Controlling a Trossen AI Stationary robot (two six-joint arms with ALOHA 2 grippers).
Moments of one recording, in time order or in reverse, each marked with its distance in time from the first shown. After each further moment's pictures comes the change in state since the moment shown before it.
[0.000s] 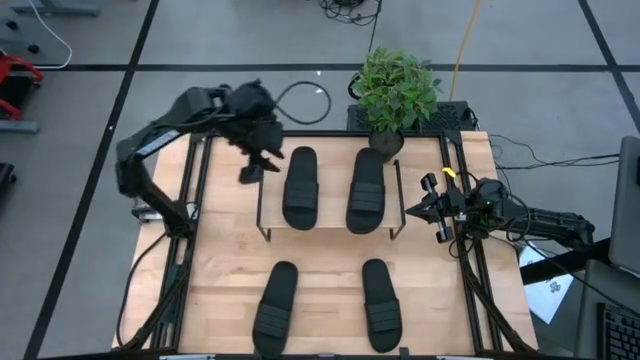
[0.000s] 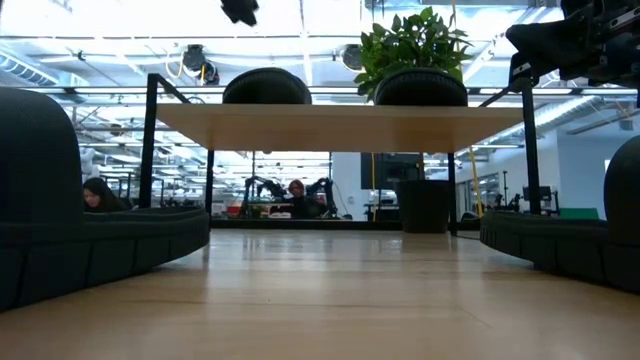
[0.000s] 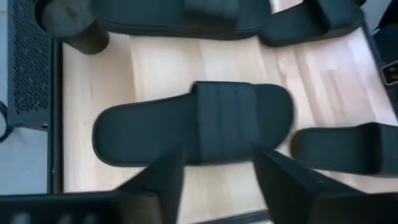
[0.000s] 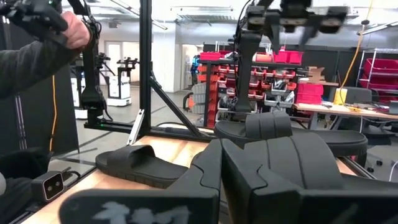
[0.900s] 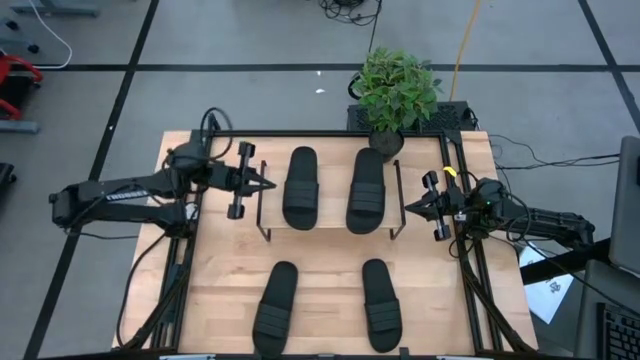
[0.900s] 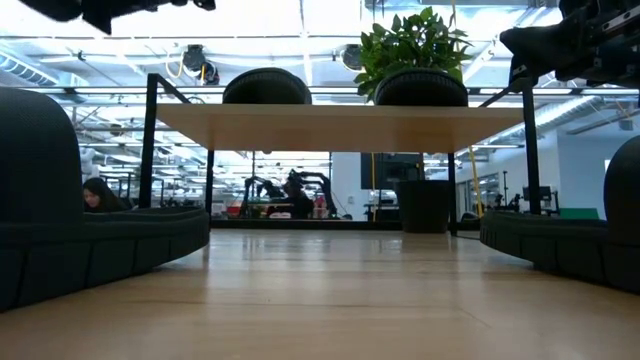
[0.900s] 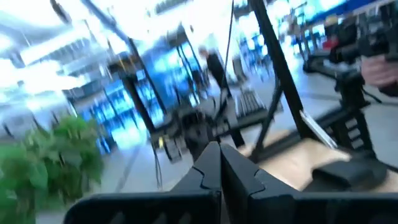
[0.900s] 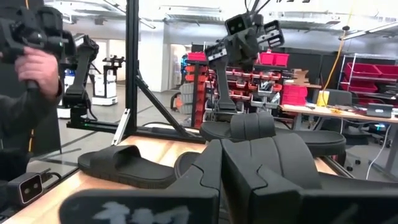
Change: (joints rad) left arm -0.082 -0.717 -1.366 1.854 0.236 -0.084; right arm 0.000 0.000 0.000 0.002 0.054 -0.027
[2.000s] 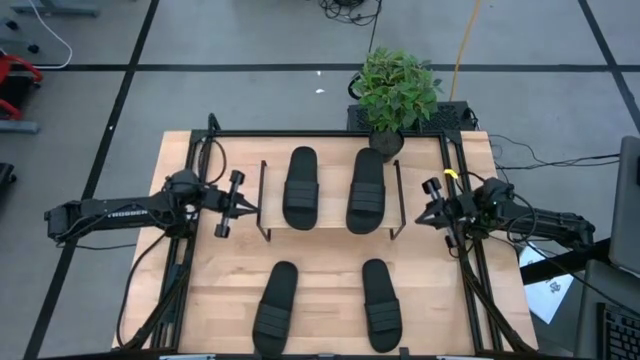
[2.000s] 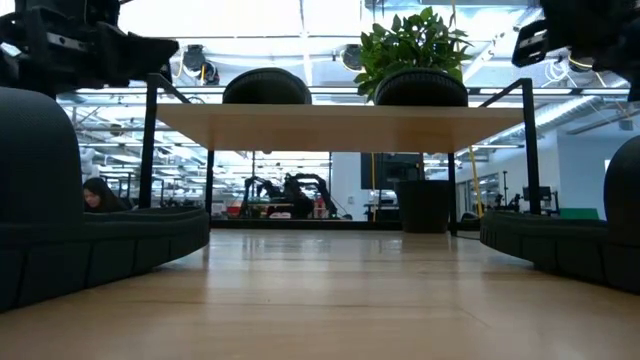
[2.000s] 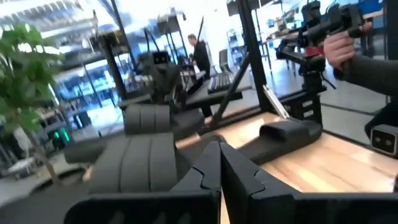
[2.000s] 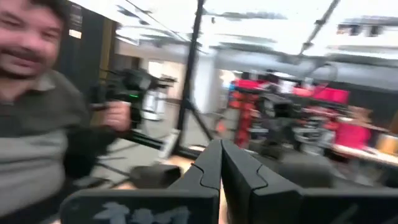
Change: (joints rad) left arm 0.031 -0.274 -0.501 0.173 0.064 -0.134; right arm -0.004 0.002 0.000 0.126 -0.247 0.008
